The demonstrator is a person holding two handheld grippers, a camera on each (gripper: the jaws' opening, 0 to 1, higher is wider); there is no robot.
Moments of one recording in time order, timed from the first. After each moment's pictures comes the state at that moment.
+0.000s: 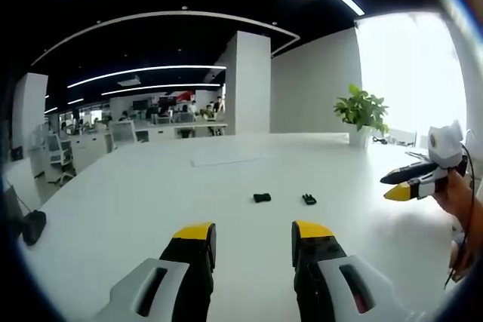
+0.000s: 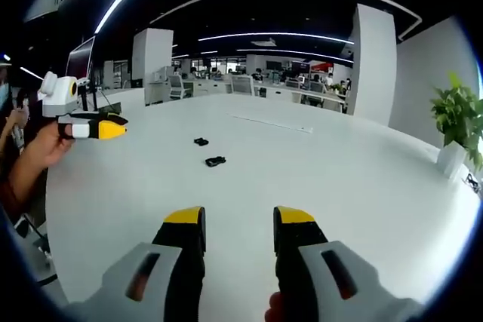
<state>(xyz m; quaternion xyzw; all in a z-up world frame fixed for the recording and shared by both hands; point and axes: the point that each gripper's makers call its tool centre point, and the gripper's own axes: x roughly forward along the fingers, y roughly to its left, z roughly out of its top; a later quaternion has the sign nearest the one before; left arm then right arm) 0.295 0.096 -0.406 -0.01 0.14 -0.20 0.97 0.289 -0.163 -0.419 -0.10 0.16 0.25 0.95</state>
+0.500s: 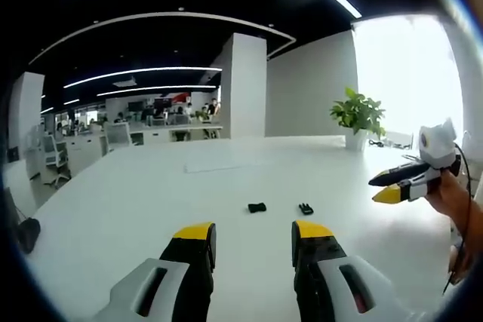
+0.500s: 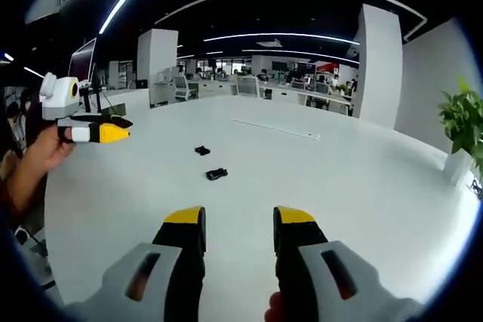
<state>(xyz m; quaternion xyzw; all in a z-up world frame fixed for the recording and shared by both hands) 0.306 0.084 -0.400 -0.02 0.14 -0.21 0.97 0.307 -0.152 -0.413 -0.10 0.17 0.26 0.94</state>
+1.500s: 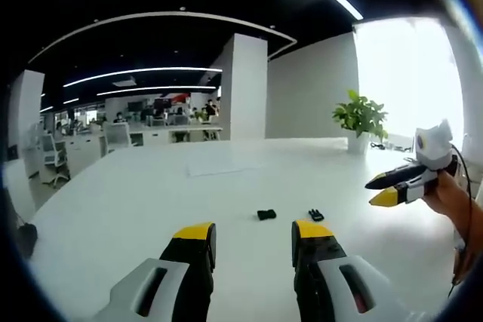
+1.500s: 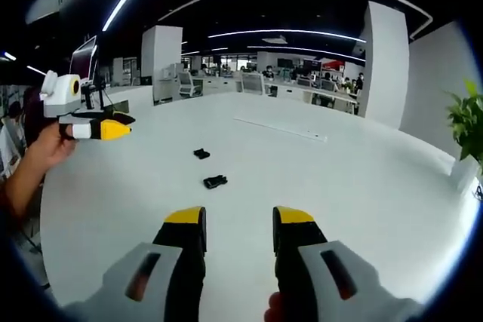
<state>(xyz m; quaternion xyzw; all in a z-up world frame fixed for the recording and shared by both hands) 0.327 0.094 -0.397 -0.02 0.13 -0.21 0.97 0.332 -0.137 -0.416 -0.10 0.18 0.28 0.94</state>
